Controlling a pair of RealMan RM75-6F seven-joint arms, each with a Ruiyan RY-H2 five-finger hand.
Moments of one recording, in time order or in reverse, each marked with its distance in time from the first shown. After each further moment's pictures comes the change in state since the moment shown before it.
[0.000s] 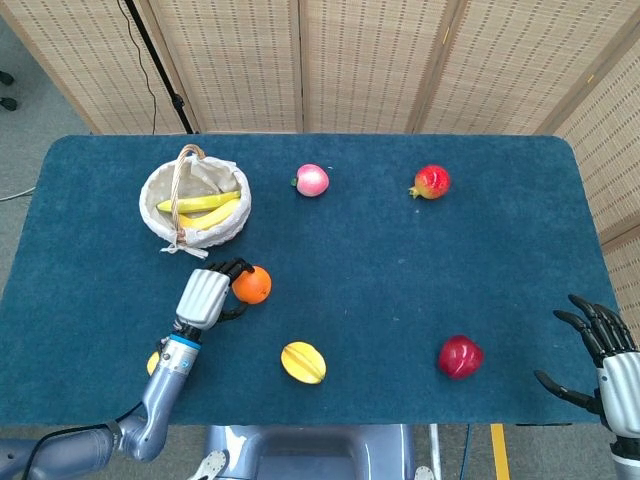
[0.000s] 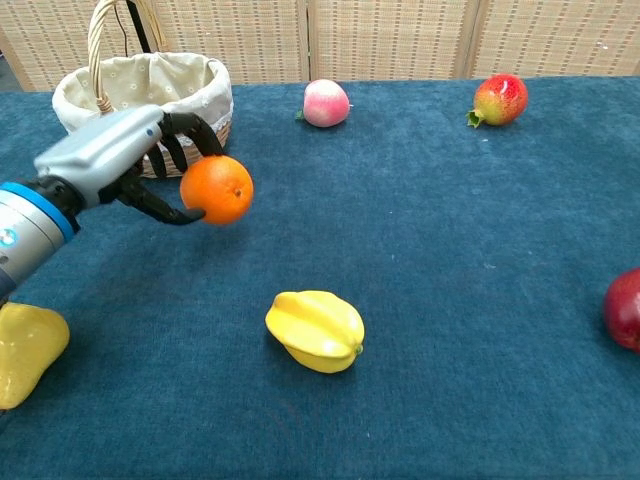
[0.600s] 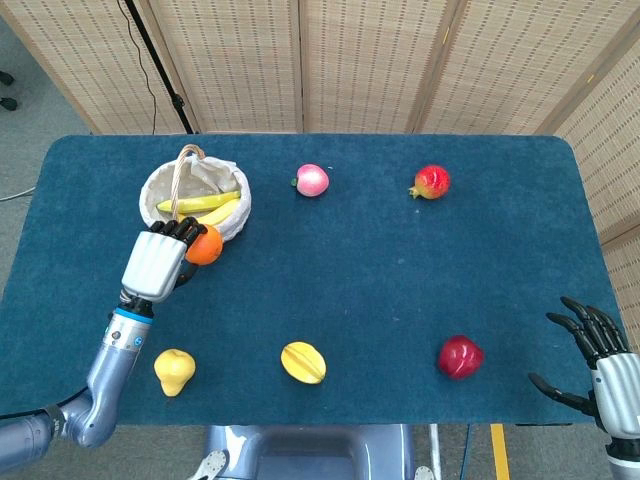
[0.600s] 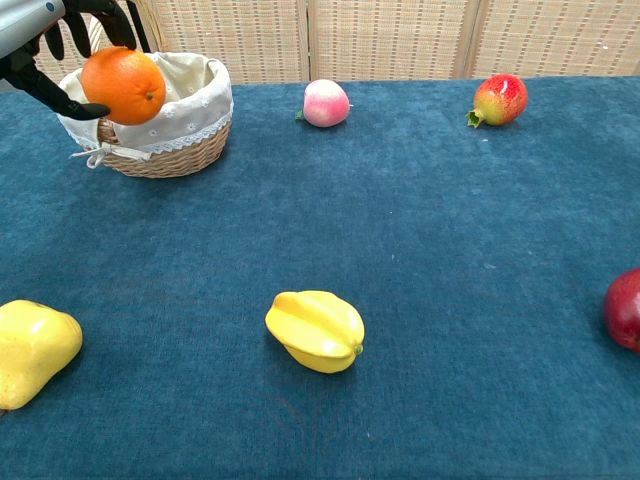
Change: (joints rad) left arm -0.014 0.324 -0.072 -0.220 -0.020 0.007 0.293; right arm -0.001 0.003 -0.008 -0.007 -0.020 -0.001 0.018
